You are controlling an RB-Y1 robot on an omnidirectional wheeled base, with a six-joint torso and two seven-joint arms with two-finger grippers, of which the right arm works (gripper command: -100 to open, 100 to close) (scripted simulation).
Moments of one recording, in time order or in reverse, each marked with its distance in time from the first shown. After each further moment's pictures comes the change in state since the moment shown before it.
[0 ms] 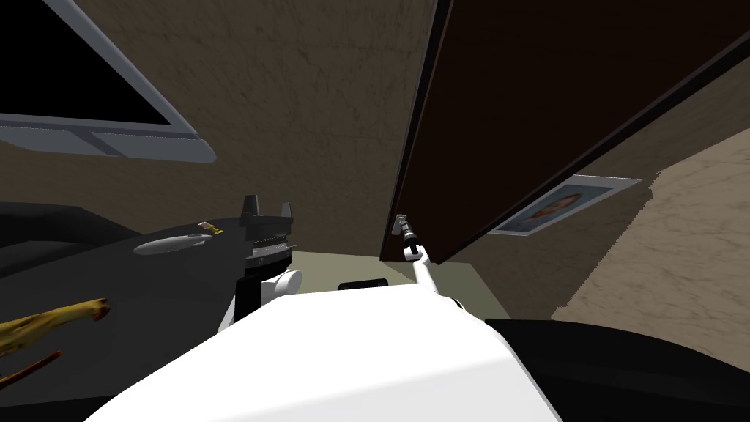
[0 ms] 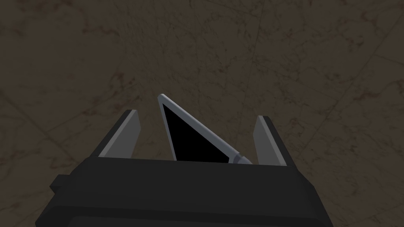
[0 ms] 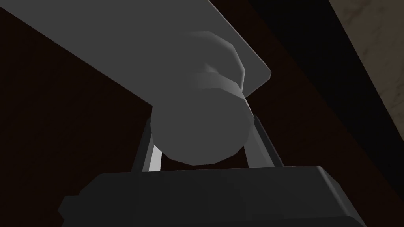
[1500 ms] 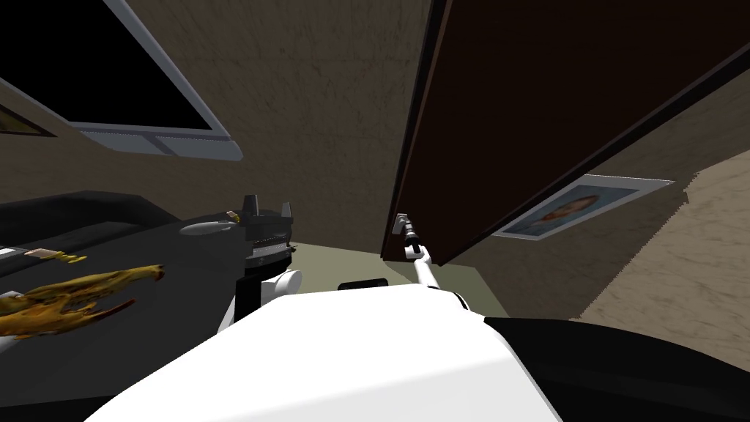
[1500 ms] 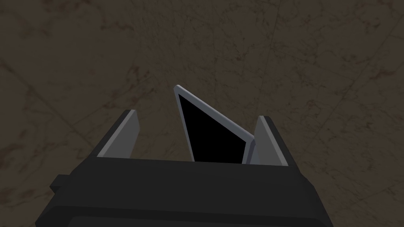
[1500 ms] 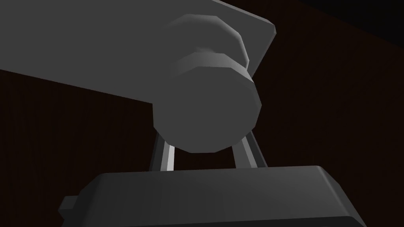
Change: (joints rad) arm -0.042 -0.048 0.017 0.098 -0.202 -0.029 -0.269
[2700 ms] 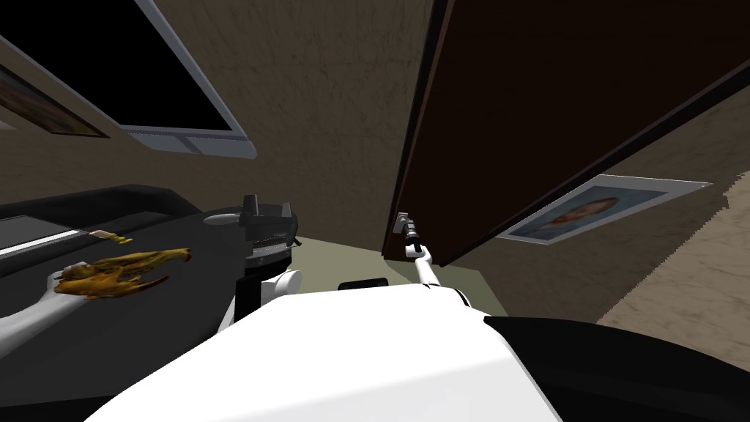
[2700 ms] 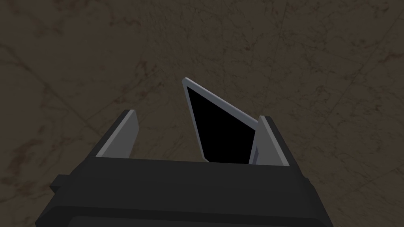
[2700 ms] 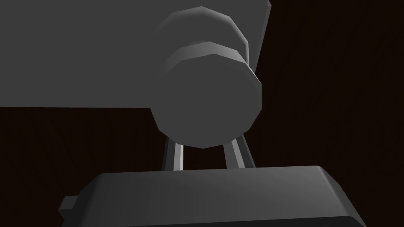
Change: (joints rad) arm -0.026 -0.033 0.022 0.059 -0.133 -0.012 -0.172
